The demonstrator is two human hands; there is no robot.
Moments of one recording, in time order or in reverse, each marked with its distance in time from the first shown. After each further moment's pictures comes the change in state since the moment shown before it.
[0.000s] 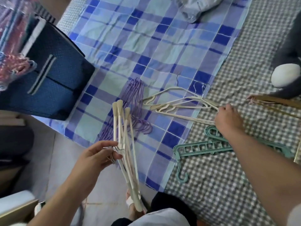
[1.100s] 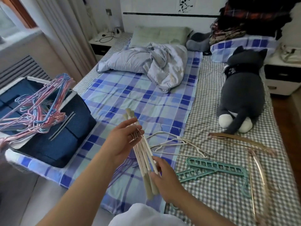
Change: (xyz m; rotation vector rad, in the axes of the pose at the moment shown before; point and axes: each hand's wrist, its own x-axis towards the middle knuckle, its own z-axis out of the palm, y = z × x) left_hand -0.078 0.126 0.035 -0.327 -0.401 0.296; right_hand -0.279 -0.149 -0.139 1.104 -0.131 -0.345
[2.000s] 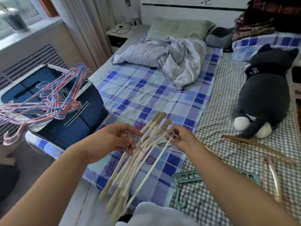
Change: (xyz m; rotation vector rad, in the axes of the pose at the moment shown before) left_hand -0.042 0.044 -0.066 0.557 -0.356 -0.031; right_hand 0.148 -0.015 -0.060 0.943 0.126 0.578
